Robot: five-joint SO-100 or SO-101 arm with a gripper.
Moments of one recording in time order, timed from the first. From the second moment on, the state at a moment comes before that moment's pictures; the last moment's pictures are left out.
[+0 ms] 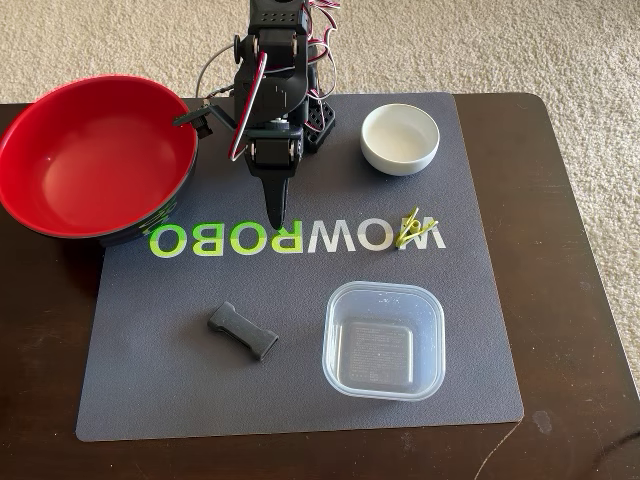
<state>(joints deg) 4.0 188.3 174.0 58.3 -4.8</state>
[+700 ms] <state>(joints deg) -5.2 181.3 167.0 51.2 45.6</state>
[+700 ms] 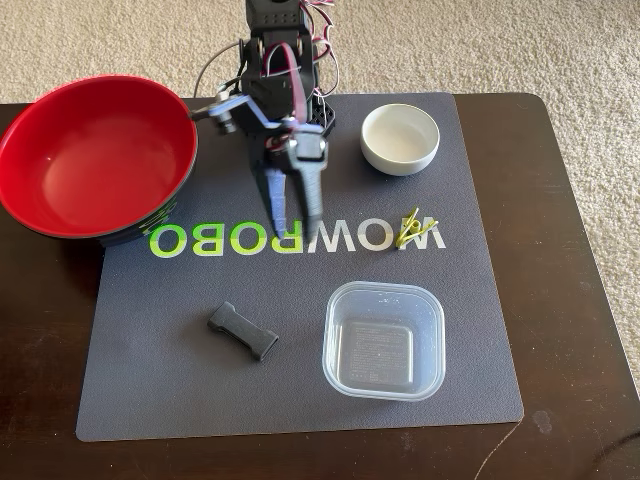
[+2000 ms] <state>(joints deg) -5.8 59.1 69.0 81.3 37.4</state>
